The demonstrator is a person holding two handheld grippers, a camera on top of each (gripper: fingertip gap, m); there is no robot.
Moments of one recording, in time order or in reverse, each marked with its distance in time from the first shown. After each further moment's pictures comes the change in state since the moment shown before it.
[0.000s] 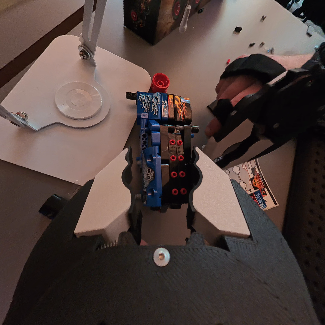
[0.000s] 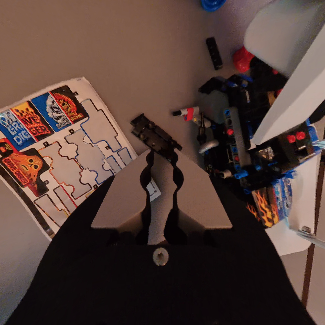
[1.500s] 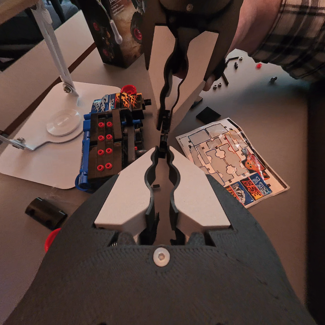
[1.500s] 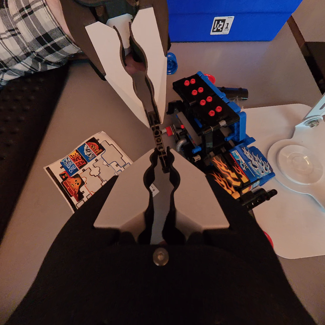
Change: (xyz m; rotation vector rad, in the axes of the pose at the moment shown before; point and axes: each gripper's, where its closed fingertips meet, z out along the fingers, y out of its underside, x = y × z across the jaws) left arm 0.064 0.027 -0.004 0.169 -0.122 0.282; right arm 0.031 -0.015 -0.051 0.341 -0.116 0.359
